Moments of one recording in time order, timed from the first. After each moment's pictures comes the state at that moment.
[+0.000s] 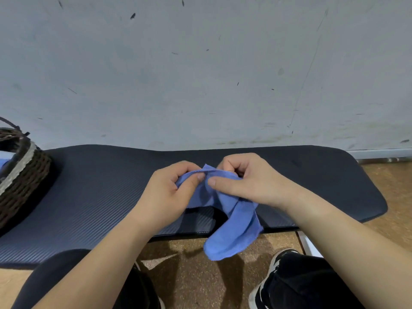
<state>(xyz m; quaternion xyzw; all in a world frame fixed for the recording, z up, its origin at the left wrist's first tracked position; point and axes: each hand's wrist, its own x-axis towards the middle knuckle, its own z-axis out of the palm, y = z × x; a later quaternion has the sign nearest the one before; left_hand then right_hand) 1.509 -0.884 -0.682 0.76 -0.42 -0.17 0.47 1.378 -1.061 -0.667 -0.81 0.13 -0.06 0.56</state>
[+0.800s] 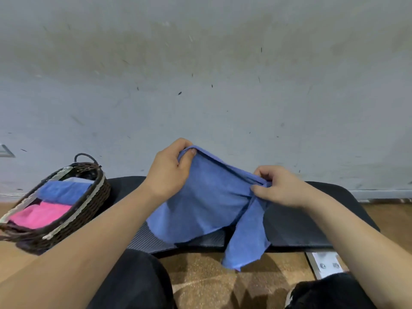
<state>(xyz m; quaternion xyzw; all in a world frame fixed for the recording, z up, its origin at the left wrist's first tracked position) 1.537 -0.841 -0.550 0.78 -0.42 -0.02 0.47 1.341 -1.056 -0.579 -0.88 0.21 -0.05 0.41</state>
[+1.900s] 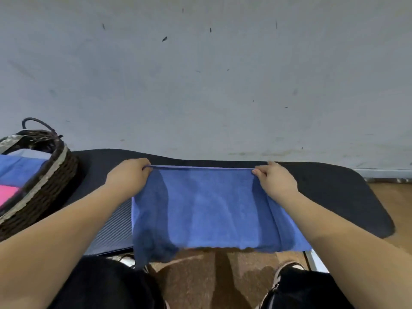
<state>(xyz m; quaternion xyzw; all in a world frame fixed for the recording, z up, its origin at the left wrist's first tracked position) 1.675 -0.840 -0.722 0.93 -0.33 -0.09 0.14 1.405 -1.136 -0.745 -0.89 0.41 -0.03 0.19</state>
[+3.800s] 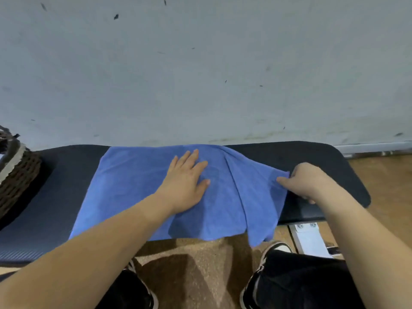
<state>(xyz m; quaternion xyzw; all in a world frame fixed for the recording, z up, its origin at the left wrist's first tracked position) 1.516 -0.963 -0.755 0.82 -0.56 -0.09 0.09 1.281 -1.185 -0.719 -0.79 0.56 0.13 0.22</state>
